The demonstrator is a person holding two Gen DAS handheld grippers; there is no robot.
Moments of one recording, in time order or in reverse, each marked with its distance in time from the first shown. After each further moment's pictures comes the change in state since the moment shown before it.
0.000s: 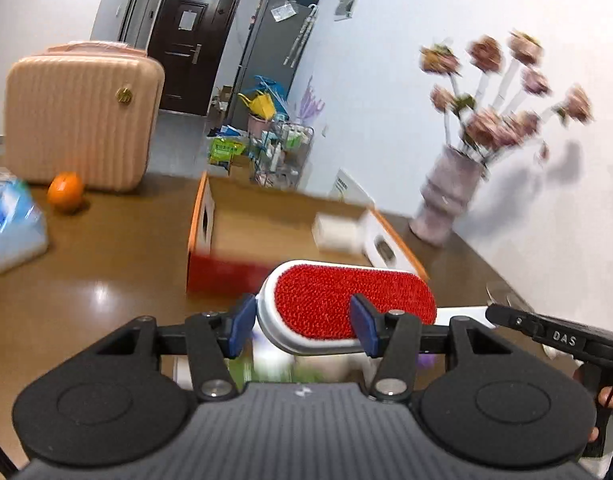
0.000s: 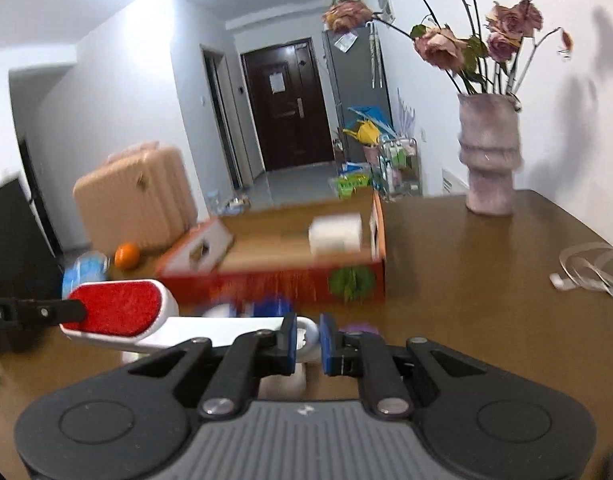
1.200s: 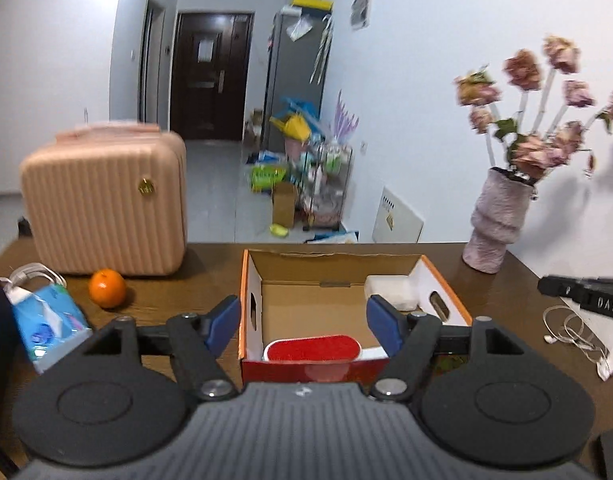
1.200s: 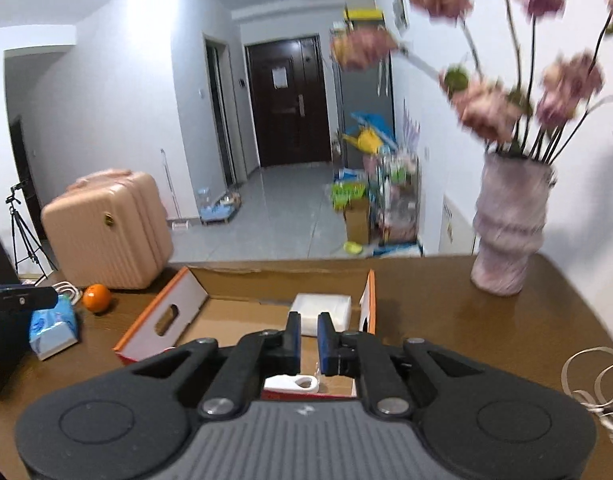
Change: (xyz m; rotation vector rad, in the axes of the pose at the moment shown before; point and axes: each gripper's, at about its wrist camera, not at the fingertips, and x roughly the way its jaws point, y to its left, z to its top) left arm -0.007 -0.022 0.076 0.148 -0.046 0.168; right arm 0.046 0.001 0.113 -0.105 0.009 -0.042
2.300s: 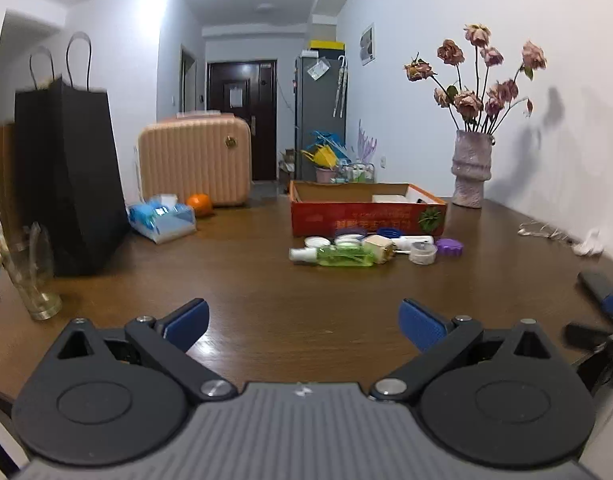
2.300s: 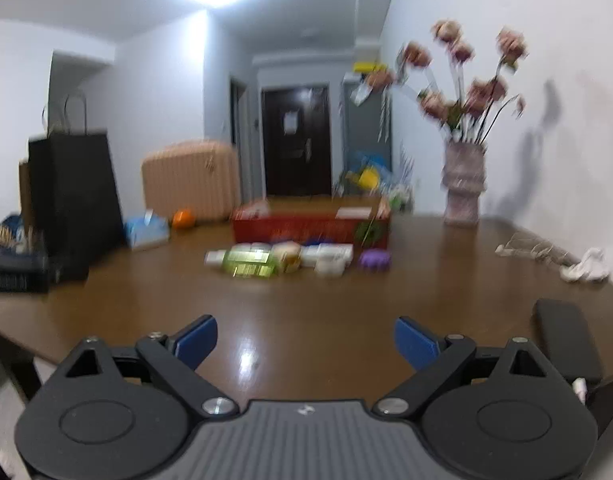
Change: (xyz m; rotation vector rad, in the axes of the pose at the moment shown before) left arm -0.236 -0.019 -0.274 0.031 -0.133 0.106; right arm -0.263 0.113 -0.307 -0.057 -0.139 -0.023
